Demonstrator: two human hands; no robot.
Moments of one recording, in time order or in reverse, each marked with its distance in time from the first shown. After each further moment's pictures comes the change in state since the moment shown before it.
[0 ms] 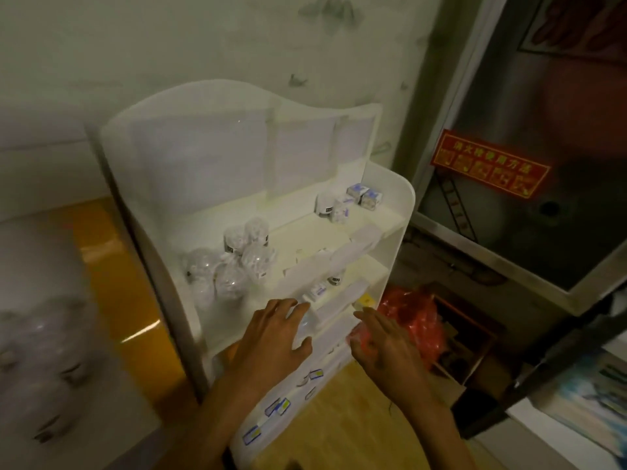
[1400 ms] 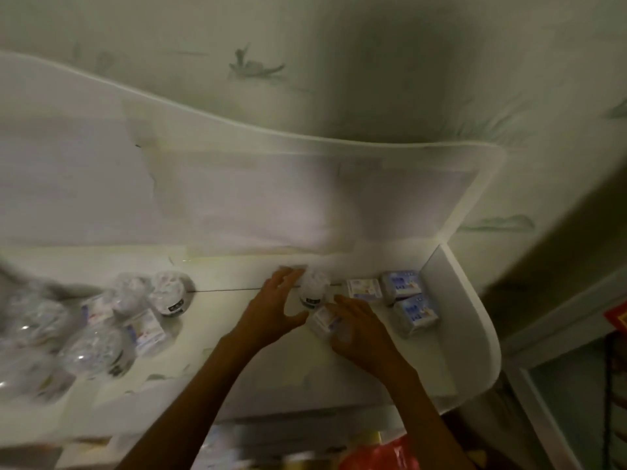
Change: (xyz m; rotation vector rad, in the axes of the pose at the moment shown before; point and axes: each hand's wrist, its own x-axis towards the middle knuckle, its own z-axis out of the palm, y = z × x) left_hand 0.437 -0.091 0.176 -0.114 0.233 -0.624; right_hand 0.533 0.261 0.115 0.130 -0.563 -0.618
